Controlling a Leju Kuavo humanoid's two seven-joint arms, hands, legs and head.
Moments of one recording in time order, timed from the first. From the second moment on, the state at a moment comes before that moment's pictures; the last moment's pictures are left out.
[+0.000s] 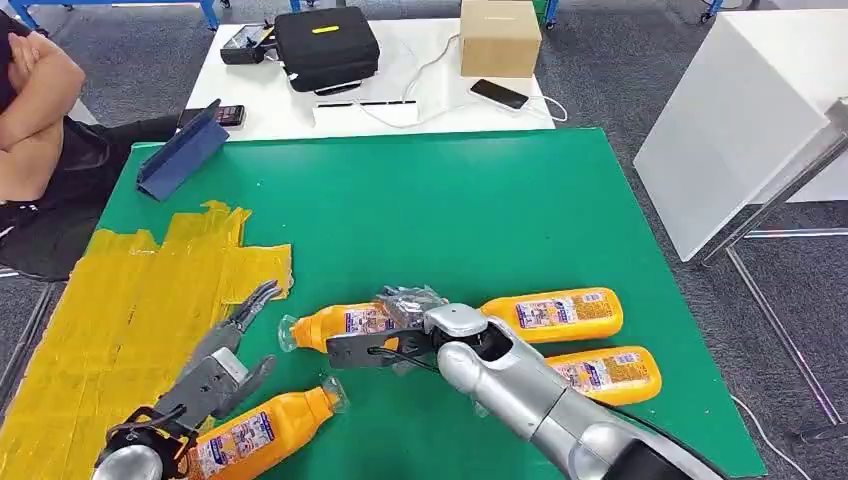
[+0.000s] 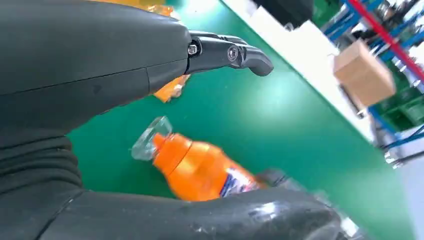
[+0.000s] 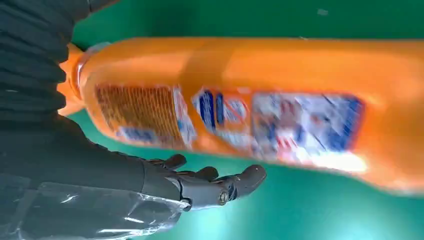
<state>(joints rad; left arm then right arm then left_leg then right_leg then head) 0.09 0.02 -0.09 -1.74 -0.38 -0.18 -0.08 -0.58 0.03 0.91 -1.09 0.70 0.39 0.36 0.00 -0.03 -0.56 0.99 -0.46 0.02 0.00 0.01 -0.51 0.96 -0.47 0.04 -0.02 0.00</state>
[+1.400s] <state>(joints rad) 0.20 -0.06 0.02 -1.88 -0.04 -0.19 -0.08 -0.46 0.03 0.68 -1.18 0.70 0.03 0.29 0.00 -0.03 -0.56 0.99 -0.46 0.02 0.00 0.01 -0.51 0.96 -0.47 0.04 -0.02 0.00</state>
